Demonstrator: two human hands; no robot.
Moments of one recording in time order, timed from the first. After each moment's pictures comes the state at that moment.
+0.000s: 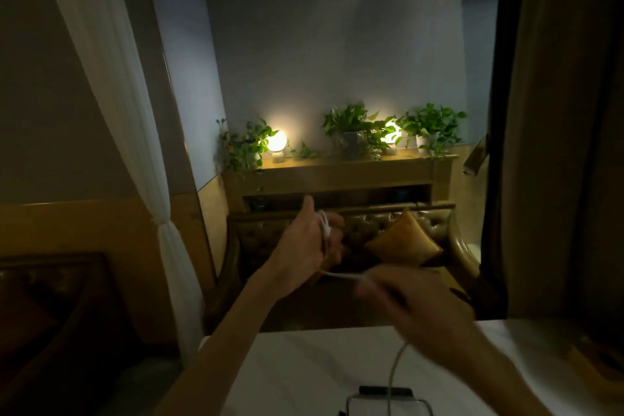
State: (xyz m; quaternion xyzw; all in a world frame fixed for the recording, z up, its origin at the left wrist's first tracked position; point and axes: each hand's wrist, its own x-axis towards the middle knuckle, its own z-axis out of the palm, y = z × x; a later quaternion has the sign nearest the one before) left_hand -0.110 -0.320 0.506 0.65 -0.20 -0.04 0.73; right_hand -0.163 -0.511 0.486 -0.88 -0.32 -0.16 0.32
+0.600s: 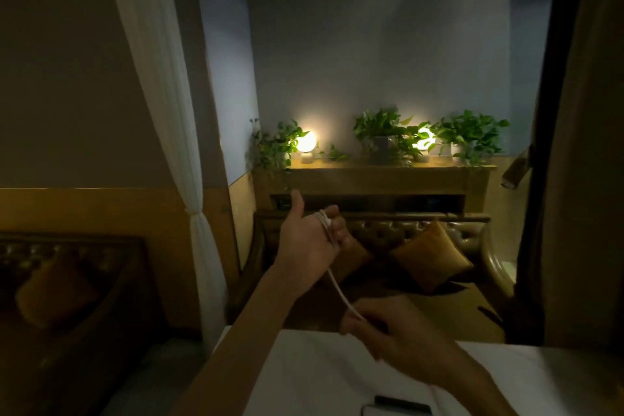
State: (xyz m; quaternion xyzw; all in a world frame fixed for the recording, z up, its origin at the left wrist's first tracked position) left_hand -0.092 -0.311 0.511 0.40 -0.07 -0.06 0.91; right_hand -0.147 -0.477 0.457 -0.84 -0.39 0.00 0.37
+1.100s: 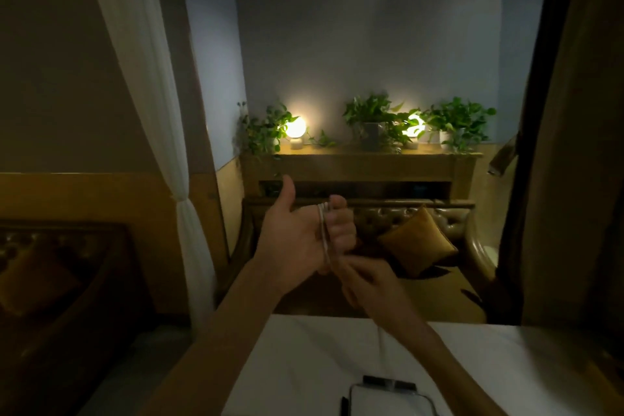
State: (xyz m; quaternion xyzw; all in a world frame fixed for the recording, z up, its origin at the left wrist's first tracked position) left_hand -0.118 -0.305 0.515 0.34 -0.19 -0.21 0.90; right_hand -0.124 -0.449 0.453 -0.76 -0.31 -0.03 0.57
